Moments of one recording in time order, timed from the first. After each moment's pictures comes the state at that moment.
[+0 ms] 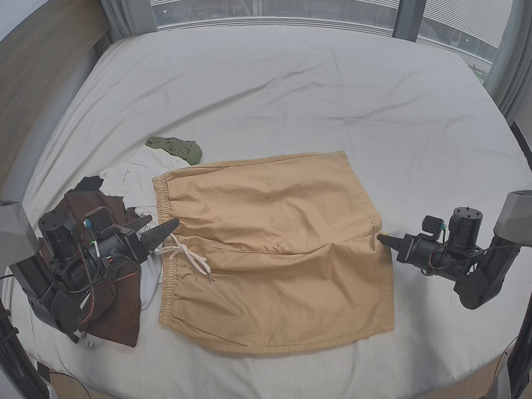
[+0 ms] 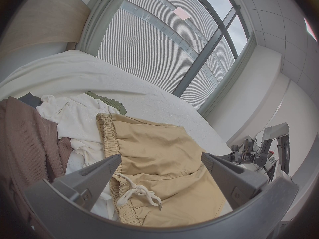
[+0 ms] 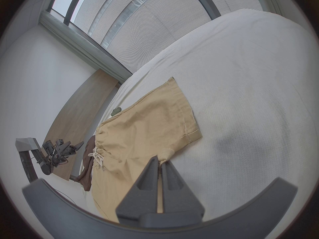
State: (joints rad) left arm -0.09 1.99 -0.38 -1.55 -0.52 -0.32; right arm 0.14 2.13 -0.53 -1.32 0.47 0.43
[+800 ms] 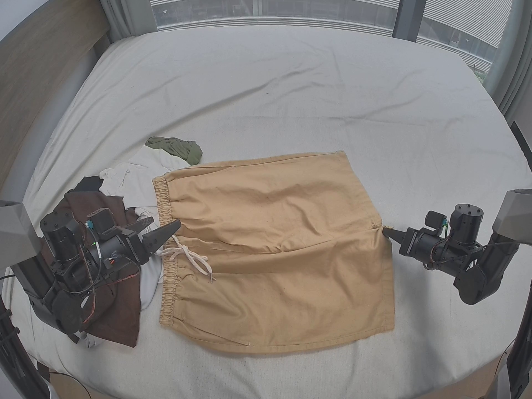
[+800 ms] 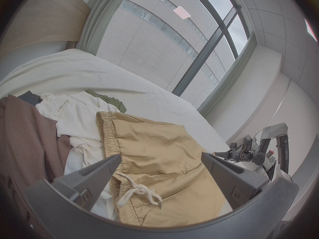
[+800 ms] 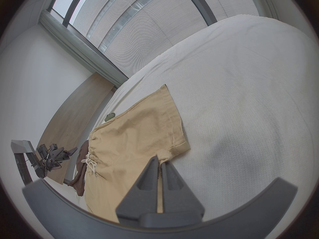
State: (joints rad) left arm -0.09 2.00 -0.38 -1.55 -0.52 -0.32; right arm 0.10 2.15 -0.56 -1.33 0.44 0.43
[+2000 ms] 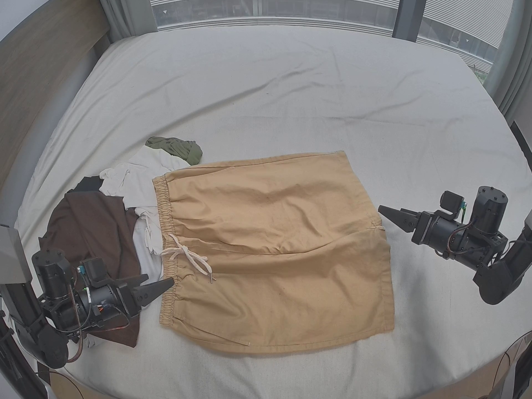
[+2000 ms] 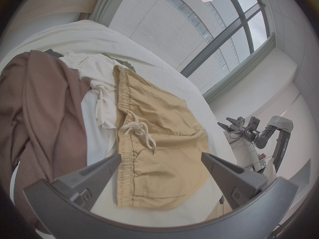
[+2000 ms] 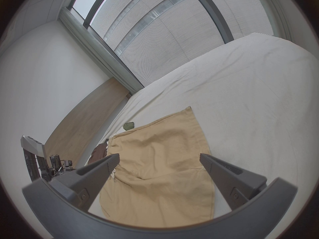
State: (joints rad) left arm -0.06 1.94 -0.05 -1.55 -0.58 -0.33; right arm 0.17 1.90 -0.49 -1.28 0.44 0.39
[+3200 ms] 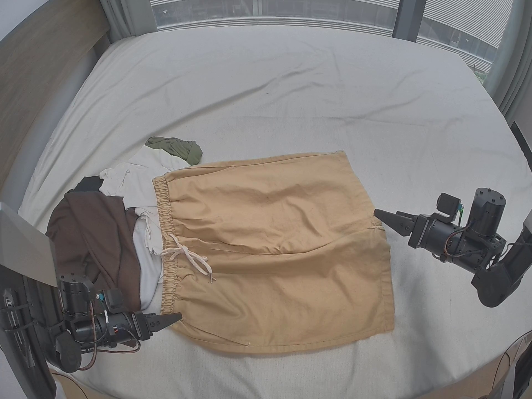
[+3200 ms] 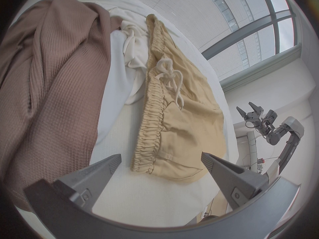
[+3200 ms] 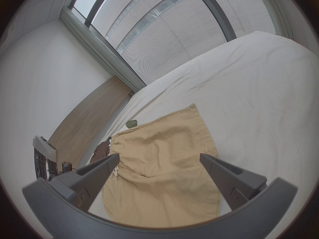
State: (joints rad) left arm -0.05 2.21 -0.02 -1.55 -0.57 -0.33; right arm 0.19 1.90 -0.48 -1.29 0.44 0.39
